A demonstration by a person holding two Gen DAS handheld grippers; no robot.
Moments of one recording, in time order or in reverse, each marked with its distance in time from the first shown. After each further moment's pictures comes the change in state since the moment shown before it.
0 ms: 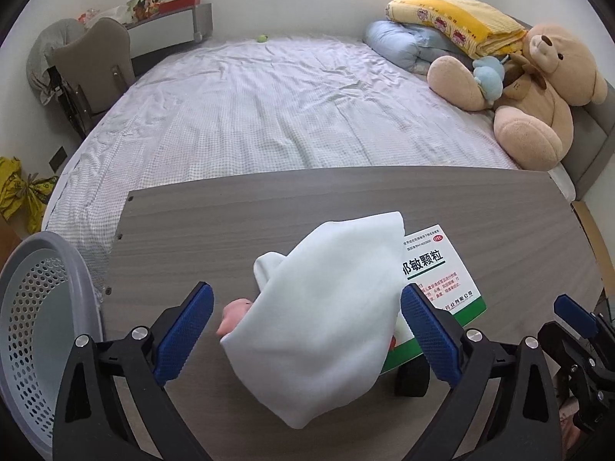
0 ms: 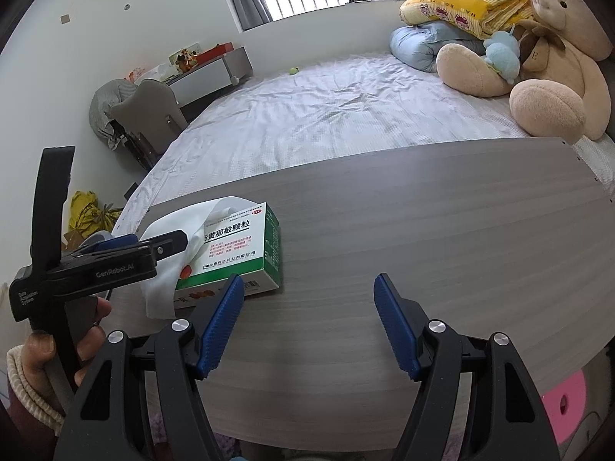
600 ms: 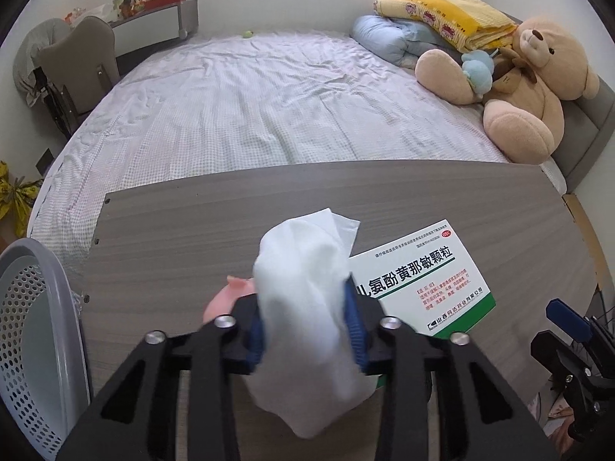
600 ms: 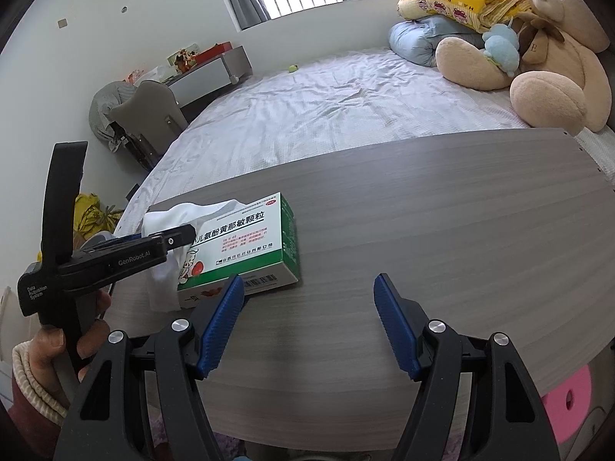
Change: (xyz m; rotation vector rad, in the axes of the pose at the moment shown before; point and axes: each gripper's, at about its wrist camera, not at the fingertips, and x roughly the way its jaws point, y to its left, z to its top) left arm 0.008 -0.004 0.003 0.011 0.010 -0.052; right arm 0.004 -0.001 -0.005 0.015 0.009 0.014
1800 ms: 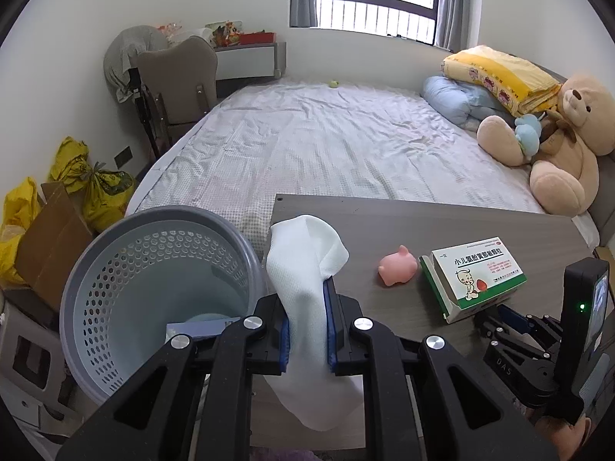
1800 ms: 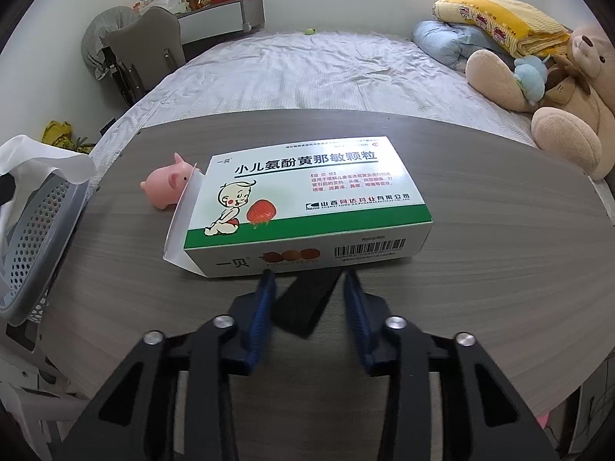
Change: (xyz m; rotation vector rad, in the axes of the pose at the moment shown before) left arm -0.124 0.094 -0.060 -0.146 -0.194 0.212; right arm 0.077 0.096 -0.025 -0.193 0.117 -0.177
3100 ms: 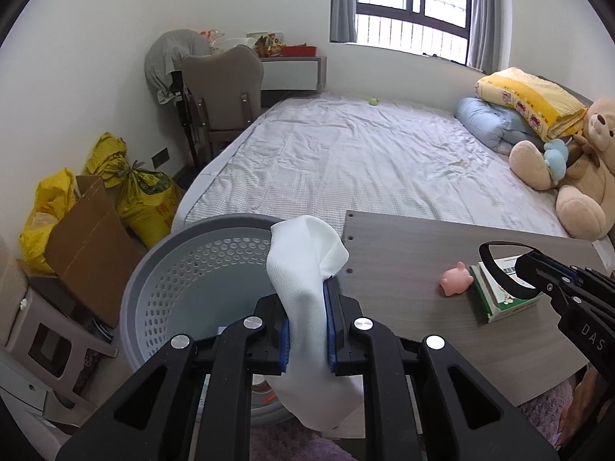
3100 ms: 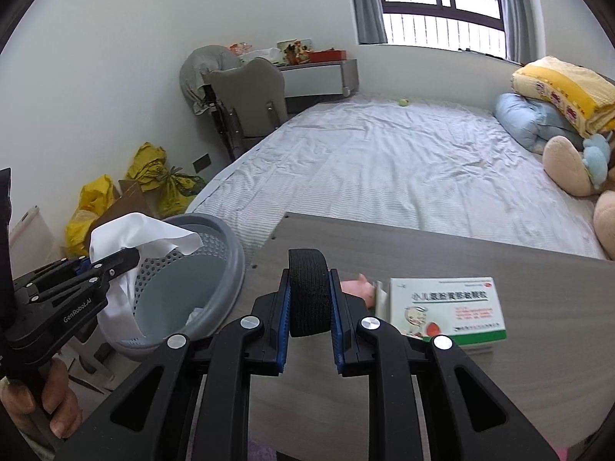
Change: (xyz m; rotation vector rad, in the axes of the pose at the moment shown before) left arm -0.033 0.073 -0.001 -0.069 -0.054 0.116; right arm -0.092 0.093 0.058 -0.162 -0.214 0.302
